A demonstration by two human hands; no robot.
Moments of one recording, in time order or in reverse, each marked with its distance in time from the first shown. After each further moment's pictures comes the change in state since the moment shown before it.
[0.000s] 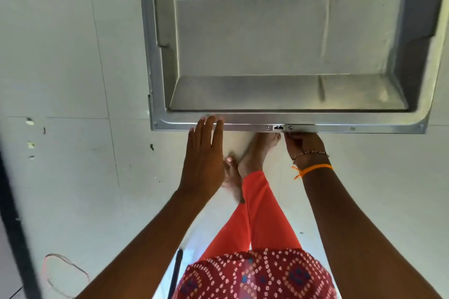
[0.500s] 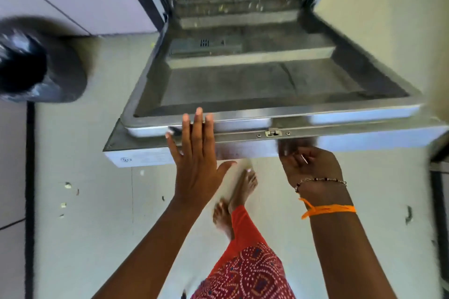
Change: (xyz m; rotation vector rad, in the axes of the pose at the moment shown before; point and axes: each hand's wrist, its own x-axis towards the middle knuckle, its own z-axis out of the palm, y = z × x) left_hand -0.028 0.048 -0.265 0.151 0.481 0.030; right_hand -0.352 -0.138 0.063 0.395 -0.059 -0.088
